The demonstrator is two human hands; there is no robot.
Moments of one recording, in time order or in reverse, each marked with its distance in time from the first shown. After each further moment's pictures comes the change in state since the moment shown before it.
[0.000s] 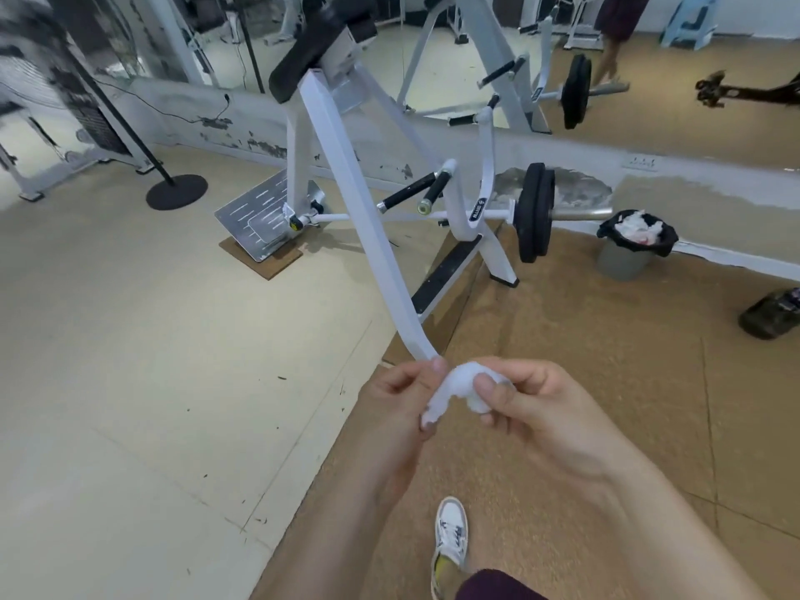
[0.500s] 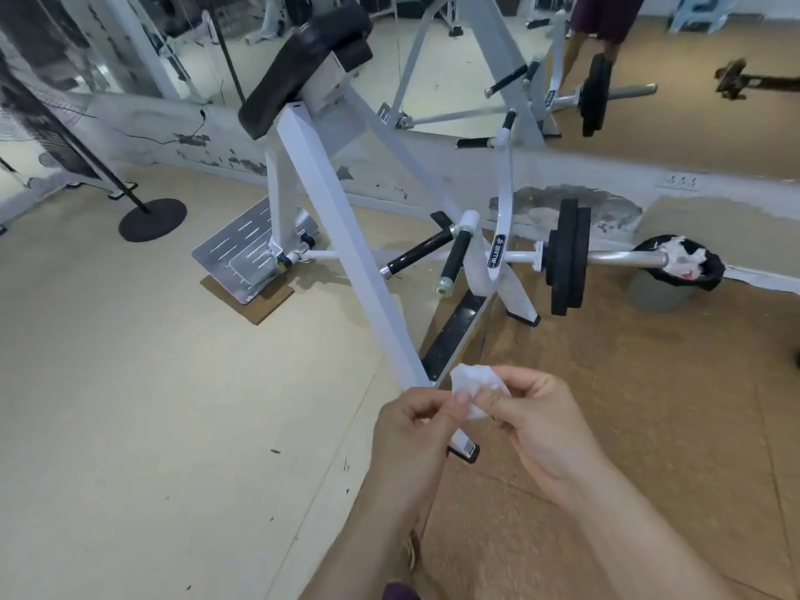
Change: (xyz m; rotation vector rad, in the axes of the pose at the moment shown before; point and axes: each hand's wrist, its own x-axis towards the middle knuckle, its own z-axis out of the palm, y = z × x) left_hand 0.288 0.090 0.000 0.344 -0.020 0.112; right_hand 0.310 -0.049 -0.054 0.076 0.333 0.031
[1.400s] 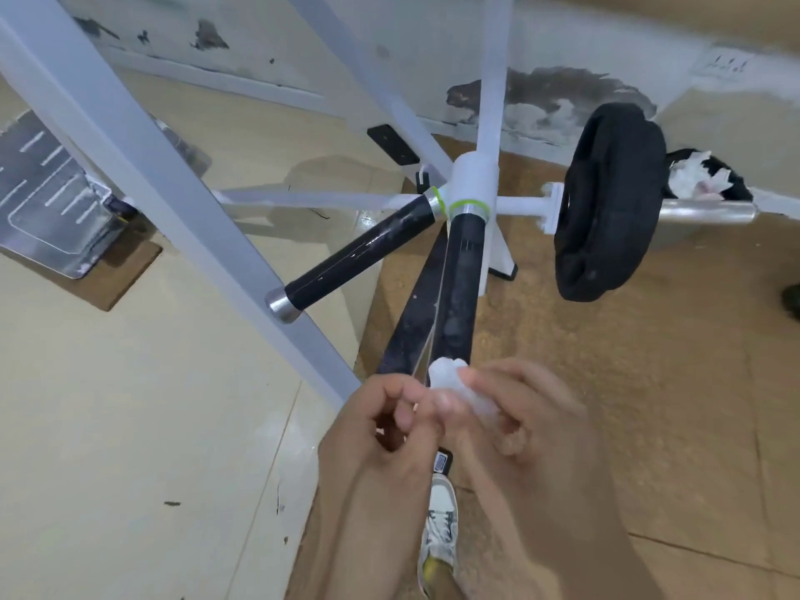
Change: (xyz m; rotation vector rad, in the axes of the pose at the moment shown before) left_hand 0.377 -0.105 0.031 0.163 0.073 -0.108; right_hand 0.355 0.076 -0.024 -0.968 0.375 -0.324
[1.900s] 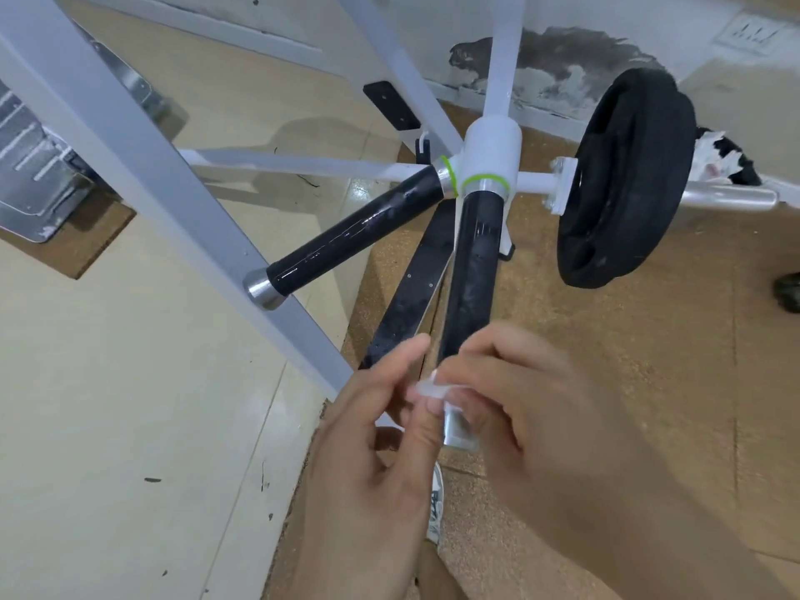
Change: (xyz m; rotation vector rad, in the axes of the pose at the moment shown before) left_hand 0.015 -0.004 -0.002 -0.040 -0.063 0.082; right_hand 0.044 -0.004 -0.010 -0.218 -0.334 -0.273
